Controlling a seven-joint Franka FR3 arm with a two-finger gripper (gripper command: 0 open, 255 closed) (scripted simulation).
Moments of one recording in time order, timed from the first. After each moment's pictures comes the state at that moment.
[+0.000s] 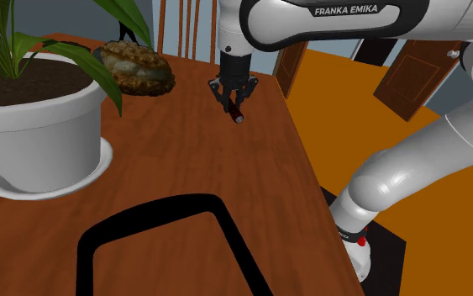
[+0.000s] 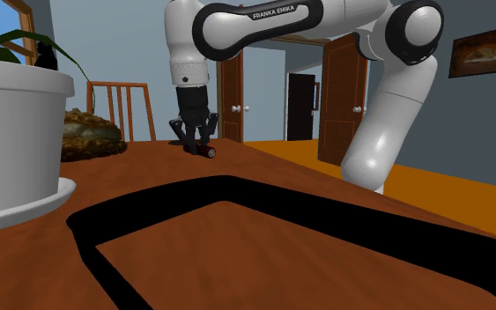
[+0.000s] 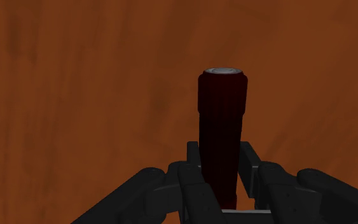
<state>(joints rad) -0.12 -0.34 0.50 -2.10 -0.03 1.76 0.83</state>
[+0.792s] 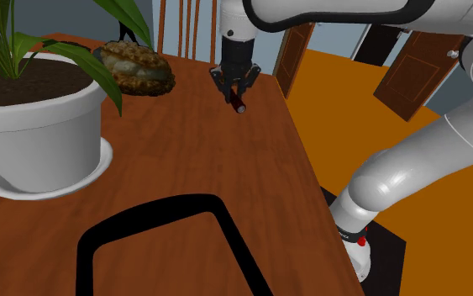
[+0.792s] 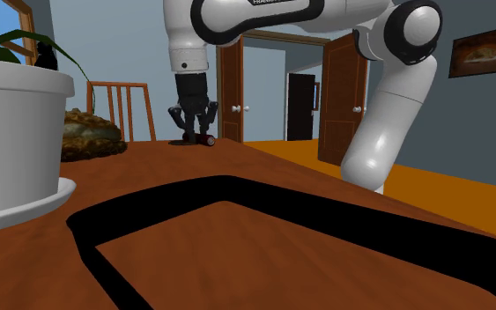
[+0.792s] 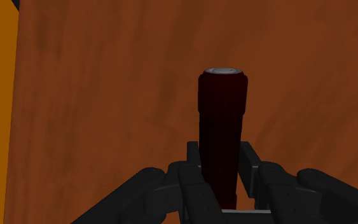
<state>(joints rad) -0.12 -0.33 0.49 -2.02 -0.04 1.68 0.82</state>
